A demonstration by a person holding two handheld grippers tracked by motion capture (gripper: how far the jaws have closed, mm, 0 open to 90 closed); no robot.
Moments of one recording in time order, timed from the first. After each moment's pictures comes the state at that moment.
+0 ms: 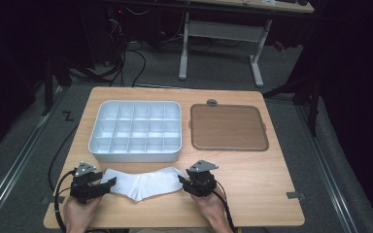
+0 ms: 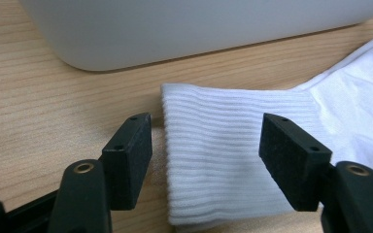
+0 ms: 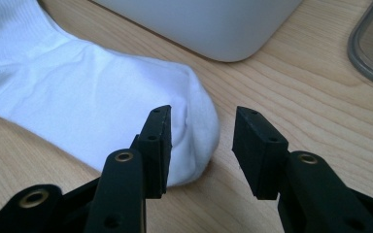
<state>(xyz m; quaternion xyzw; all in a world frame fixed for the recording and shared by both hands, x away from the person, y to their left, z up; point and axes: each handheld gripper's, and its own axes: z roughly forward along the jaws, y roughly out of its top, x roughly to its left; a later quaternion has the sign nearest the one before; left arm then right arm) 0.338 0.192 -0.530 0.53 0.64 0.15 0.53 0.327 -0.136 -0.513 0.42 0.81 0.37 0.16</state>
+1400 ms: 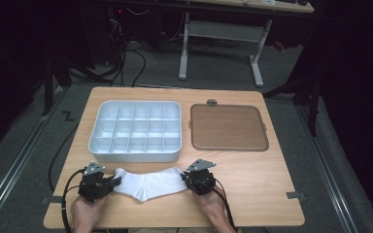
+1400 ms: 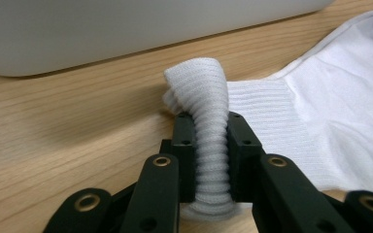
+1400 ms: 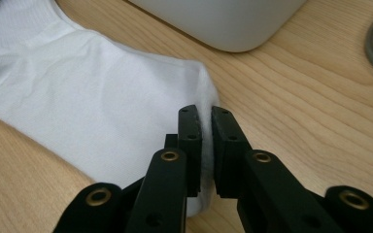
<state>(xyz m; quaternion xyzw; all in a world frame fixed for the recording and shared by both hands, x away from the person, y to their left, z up) 0.336 0.169 -0.528 0.55 0.63 0.09 0.54 0.334 -0.139 -0.519 0.40 0.83 0.35 0.15</state>
